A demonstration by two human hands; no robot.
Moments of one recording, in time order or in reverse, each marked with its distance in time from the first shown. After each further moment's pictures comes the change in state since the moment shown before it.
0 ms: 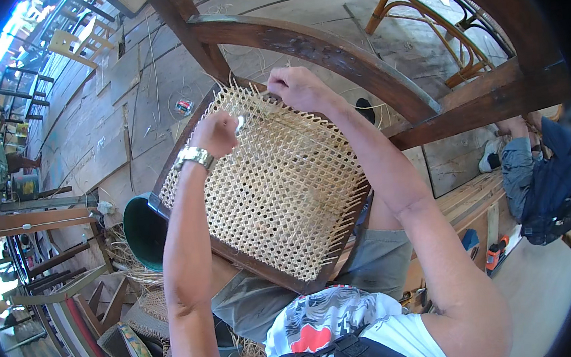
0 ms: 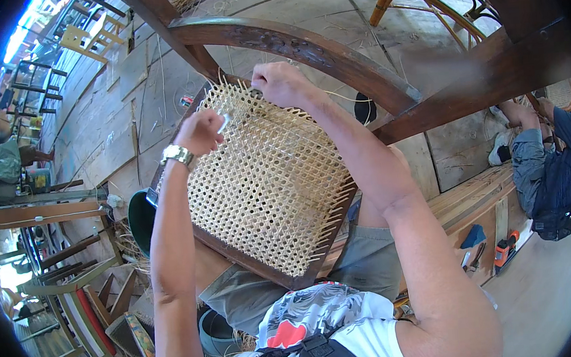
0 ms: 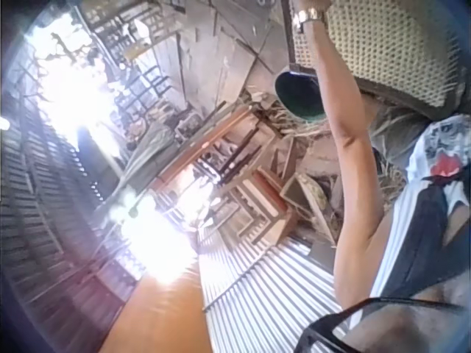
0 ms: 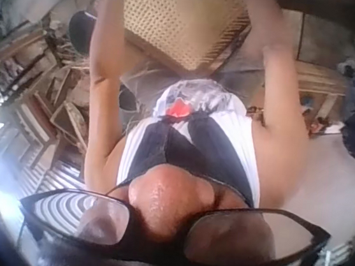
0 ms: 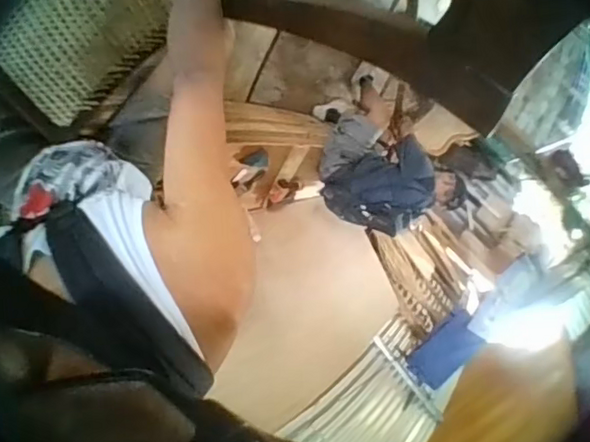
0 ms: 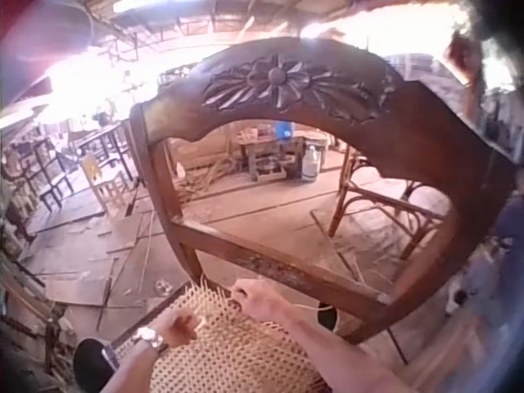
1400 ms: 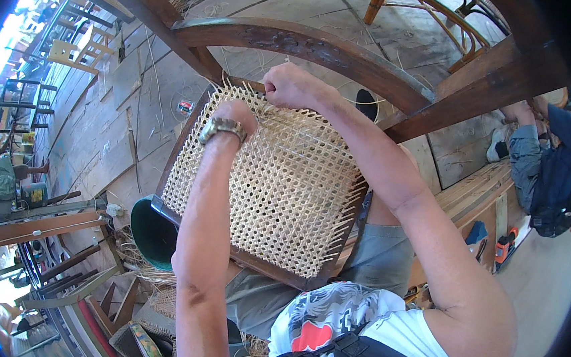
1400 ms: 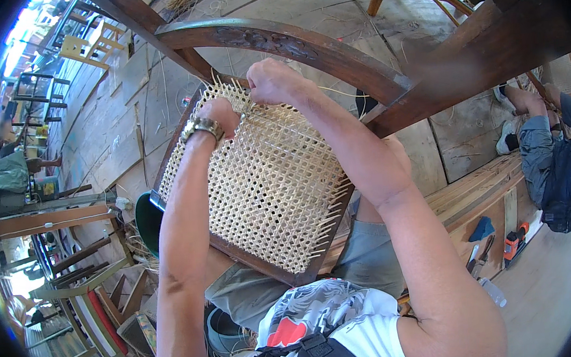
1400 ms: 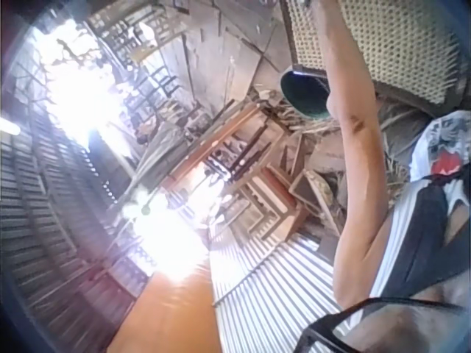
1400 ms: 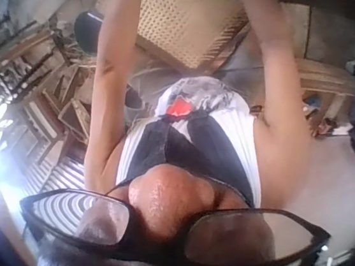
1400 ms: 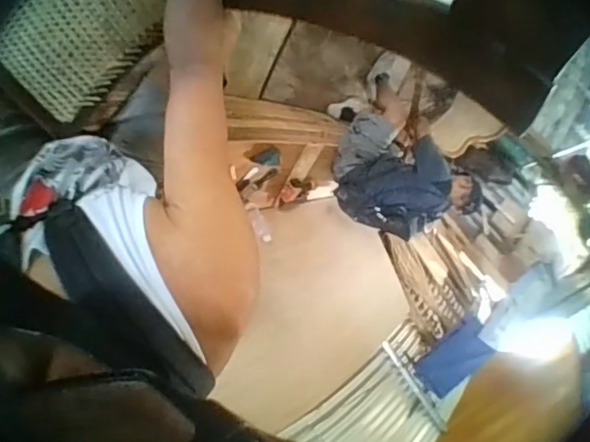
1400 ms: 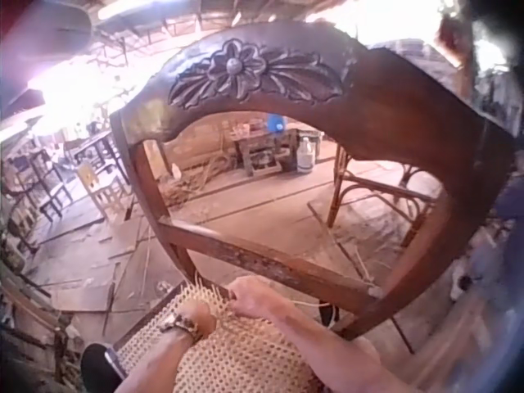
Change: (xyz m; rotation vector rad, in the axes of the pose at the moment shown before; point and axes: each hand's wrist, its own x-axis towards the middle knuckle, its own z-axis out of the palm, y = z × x) left_hand 0.020 0.067 0.031 0.898 -0.036 -0.104; right_hand 0.003 -0.019 -0.008 -0.130 -0.149 0.148
